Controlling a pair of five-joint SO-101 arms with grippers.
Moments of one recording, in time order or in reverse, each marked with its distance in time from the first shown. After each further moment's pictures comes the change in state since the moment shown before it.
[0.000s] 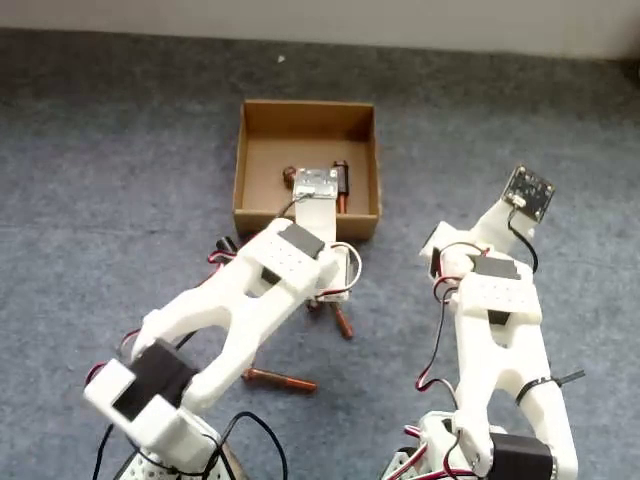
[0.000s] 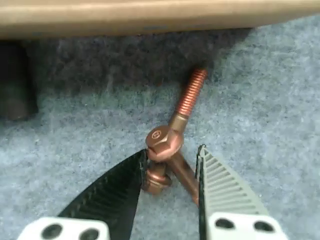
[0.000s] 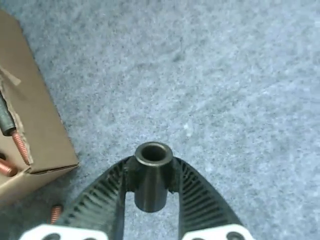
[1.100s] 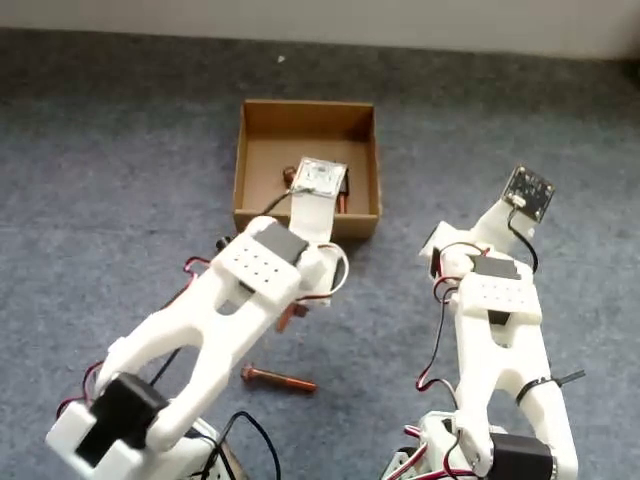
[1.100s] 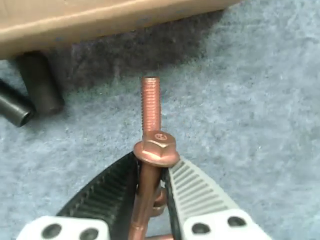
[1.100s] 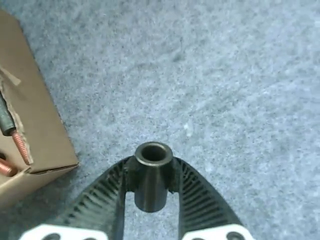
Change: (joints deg) left arm -1.1 -13.9 2.9 7.8 -10.5; right arm 0.0 0.0 0.0 0.0 0.0
